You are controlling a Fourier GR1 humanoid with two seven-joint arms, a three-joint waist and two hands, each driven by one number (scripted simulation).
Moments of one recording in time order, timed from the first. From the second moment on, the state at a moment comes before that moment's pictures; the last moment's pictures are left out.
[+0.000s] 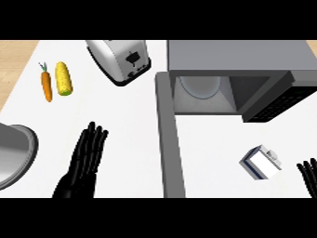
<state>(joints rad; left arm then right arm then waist) 0.29 0.01 -0.44 -1.99 -0.04 0.18 -0.20 0.40 -0.14 -0.26 -1.56 0.02 0.45 -0.67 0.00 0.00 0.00</state>
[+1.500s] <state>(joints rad) 0.41 0.17 -0.24 -1.99 0.20 -0.02 -0.31 -0.21 -0.26 -0.34 -0.55 0.17 0.11 -1.04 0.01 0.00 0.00</state>
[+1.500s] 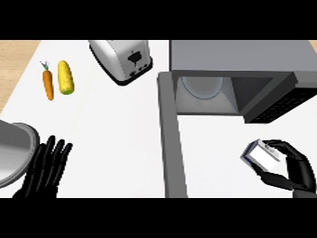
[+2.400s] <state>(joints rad) 0.48 0.22 -0.13 -1.99 0.29 -0.12 -0.36 -0.38 -0.13 -0.34 -0.44 0.22 -0.12 -1.03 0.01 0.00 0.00</state>
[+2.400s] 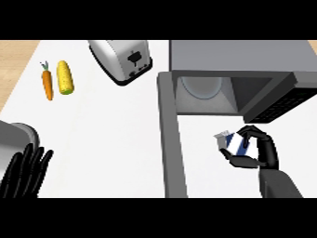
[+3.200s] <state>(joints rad) 0.47 0.22 -0.03 -1.94 0.34 -0.20 -0.35 -0.33 -0.01 -0.07 -0.75 0.05 -0.26 -0.90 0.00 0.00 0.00</state>
